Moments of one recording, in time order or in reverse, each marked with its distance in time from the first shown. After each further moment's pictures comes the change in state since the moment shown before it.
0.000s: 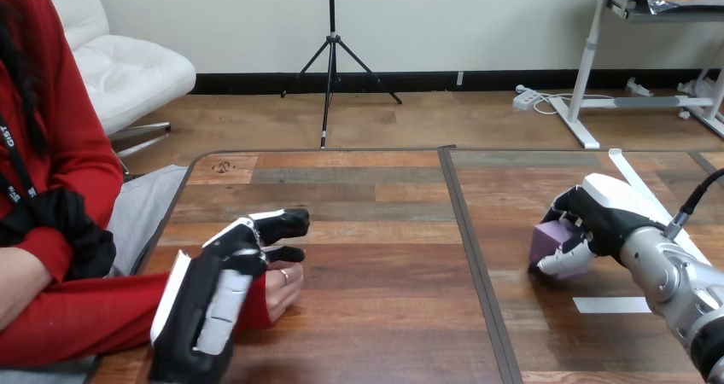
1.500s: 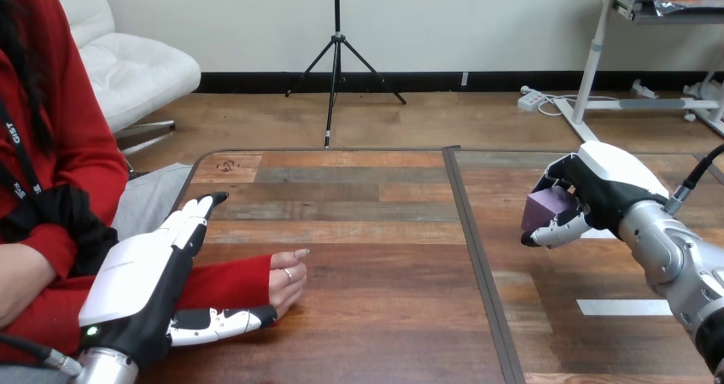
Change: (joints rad) left arm -0.042 0.379 -0.097 -0.073 0.830 0.313 0.612; right arm 0.004 -0.026 -0.014 -0.123 0.001 -0.002 0.001
